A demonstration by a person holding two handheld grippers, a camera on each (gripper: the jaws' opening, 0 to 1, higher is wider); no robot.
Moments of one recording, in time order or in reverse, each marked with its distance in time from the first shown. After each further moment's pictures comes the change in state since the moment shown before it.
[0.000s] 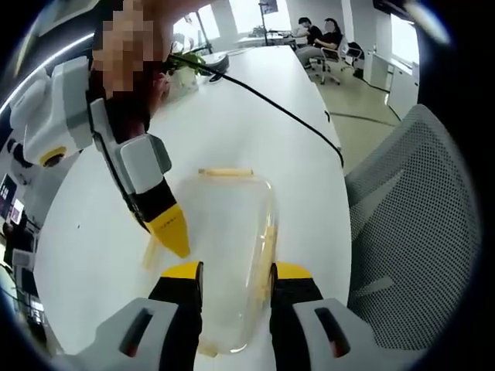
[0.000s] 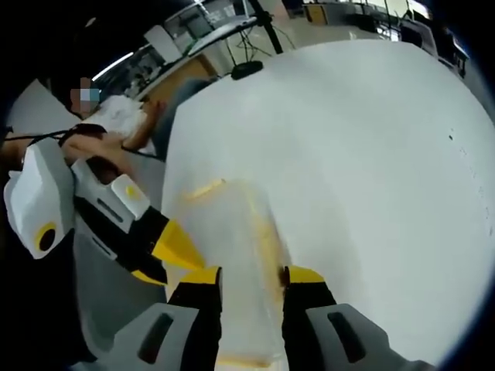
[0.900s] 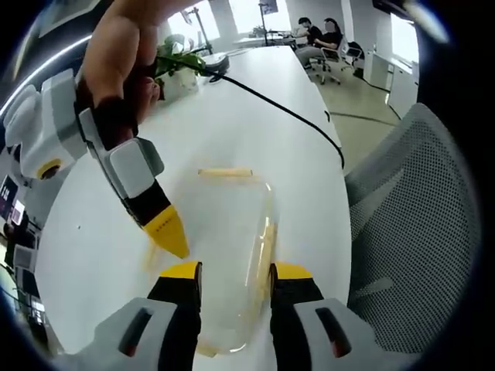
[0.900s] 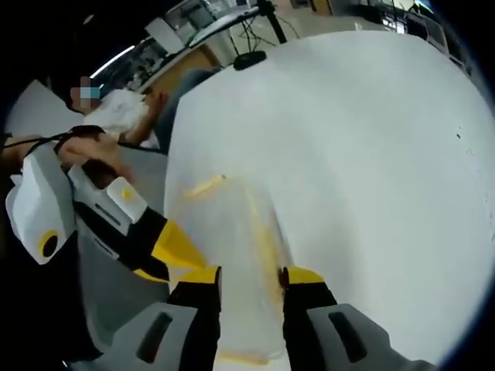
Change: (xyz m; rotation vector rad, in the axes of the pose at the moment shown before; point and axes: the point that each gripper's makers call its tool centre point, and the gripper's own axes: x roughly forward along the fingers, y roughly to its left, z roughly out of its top) left arm 0.001 -0.006 0.003 0.004 0.002 0.009; right arm 0.002 0.001 0.001 0.010 0.066 0.023
